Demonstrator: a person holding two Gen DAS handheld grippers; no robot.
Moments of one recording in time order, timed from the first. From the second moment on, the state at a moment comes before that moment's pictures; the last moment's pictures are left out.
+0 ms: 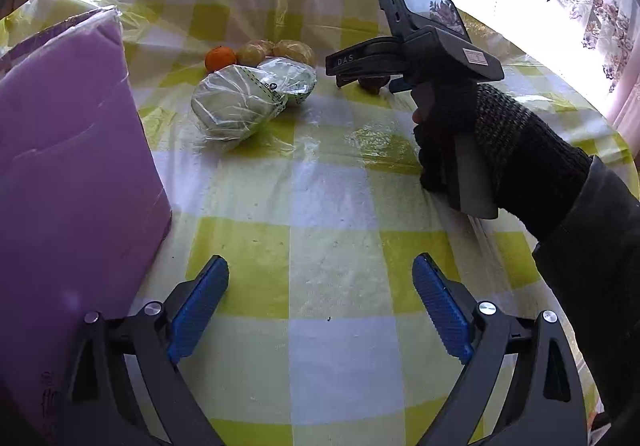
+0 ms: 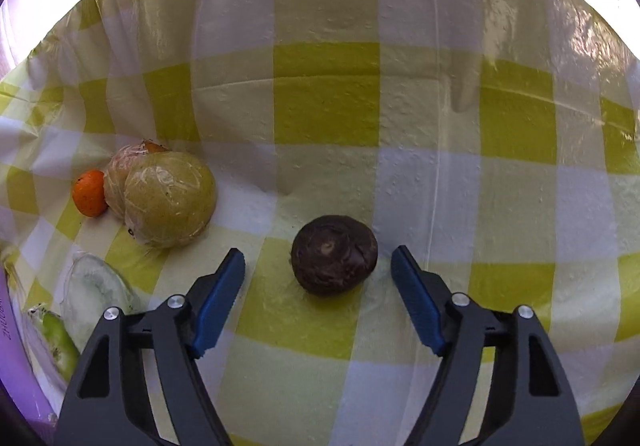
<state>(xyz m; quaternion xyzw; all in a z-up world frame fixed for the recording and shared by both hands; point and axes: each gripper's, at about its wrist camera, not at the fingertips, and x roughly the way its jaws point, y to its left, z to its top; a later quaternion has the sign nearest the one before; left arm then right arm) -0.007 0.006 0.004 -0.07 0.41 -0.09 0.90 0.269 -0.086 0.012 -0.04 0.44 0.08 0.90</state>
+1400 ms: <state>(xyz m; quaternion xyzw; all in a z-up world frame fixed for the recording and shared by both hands) 0.163 -0.002 0.009 0.12 0.47 0.19 0.86 0.104 -0.209 0.008 0.19 0.37 0.13 0.90</state>
